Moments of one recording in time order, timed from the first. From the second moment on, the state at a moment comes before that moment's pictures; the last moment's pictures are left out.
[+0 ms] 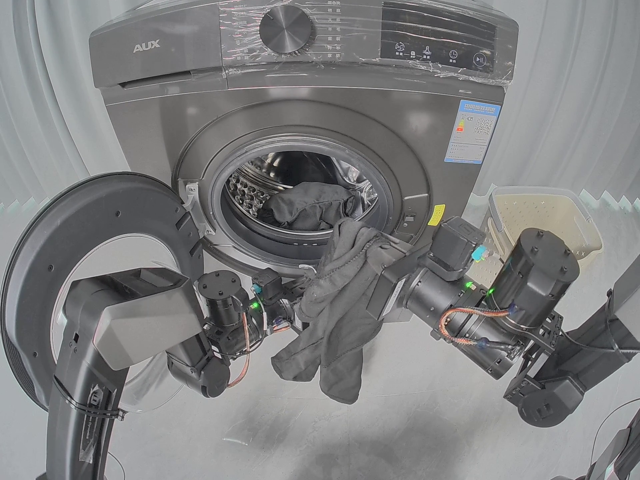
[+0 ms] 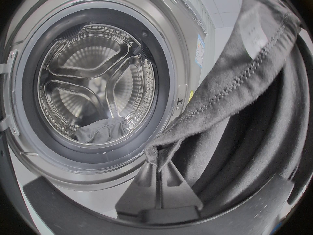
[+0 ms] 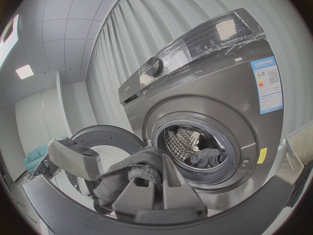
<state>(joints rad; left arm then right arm) -0.45 2.51 -1.00 -1.55 -0.32 0.03 0.81 1.89 -0.67 -1.41 -0.09 0.10</state>
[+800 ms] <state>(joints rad) -0.39 1.95 -0.43 -1.55 -0.35 0.04 0.70 1.97 -0.66 -1.53 -0.04 0.14</state>
